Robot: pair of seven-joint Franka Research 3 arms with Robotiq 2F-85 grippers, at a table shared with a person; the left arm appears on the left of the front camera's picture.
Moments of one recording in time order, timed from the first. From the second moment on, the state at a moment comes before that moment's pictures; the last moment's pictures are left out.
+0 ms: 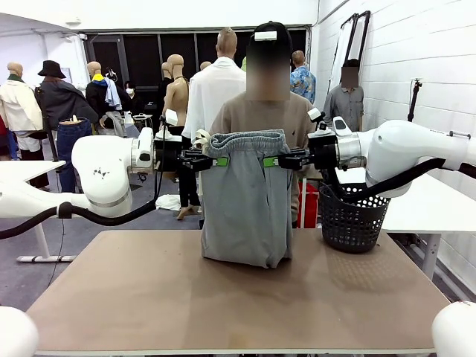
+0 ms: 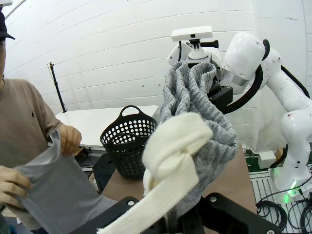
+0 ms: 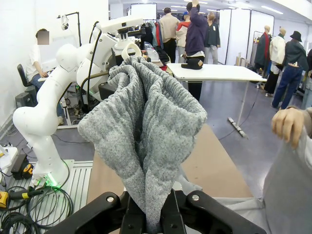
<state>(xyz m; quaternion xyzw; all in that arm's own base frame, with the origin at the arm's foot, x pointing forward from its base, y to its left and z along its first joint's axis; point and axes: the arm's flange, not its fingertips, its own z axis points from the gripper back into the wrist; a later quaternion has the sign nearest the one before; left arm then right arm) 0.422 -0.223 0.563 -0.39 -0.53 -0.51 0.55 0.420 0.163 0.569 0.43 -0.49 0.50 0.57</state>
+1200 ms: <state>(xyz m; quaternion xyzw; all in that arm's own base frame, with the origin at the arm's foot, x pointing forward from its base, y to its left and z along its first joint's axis) 0.422 -0.223 0.563 -0.39 -0.53 -0.51 0.55 0.420 0.163 0.569 0.43 -0.49 0.50 0.57</state>
